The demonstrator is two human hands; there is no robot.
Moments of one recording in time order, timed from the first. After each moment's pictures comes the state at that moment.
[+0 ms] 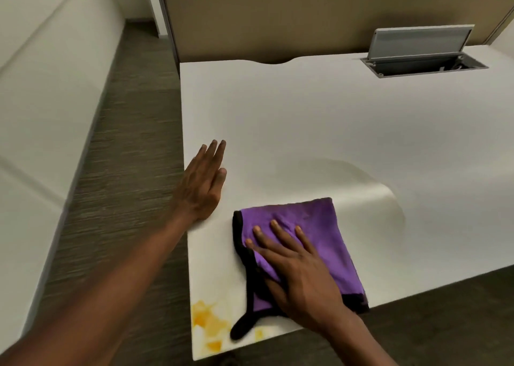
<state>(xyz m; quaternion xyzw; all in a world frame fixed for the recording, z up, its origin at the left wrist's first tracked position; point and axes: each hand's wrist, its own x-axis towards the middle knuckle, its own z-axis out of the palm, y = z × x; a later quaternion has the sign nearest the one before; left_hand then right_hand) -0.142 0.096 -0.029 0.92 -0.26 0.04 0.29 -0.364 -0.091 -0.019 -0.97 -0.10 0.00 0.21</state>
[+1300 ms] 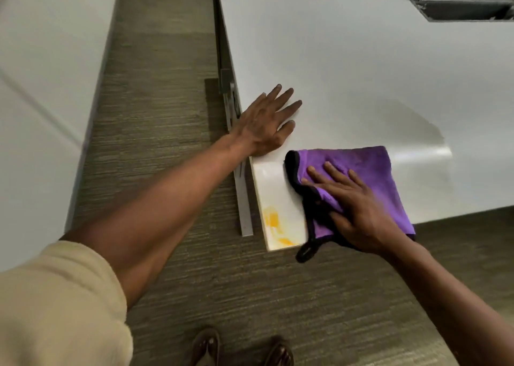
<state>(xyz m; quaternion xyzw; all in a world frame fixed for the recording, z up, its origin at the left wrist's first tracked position) -0.162 0.114 -0.032 0.89 -0.41 0.01 0.18 -0.394 -0.064 -0.002 -0.97 -0.09 0.05 0.23</state>
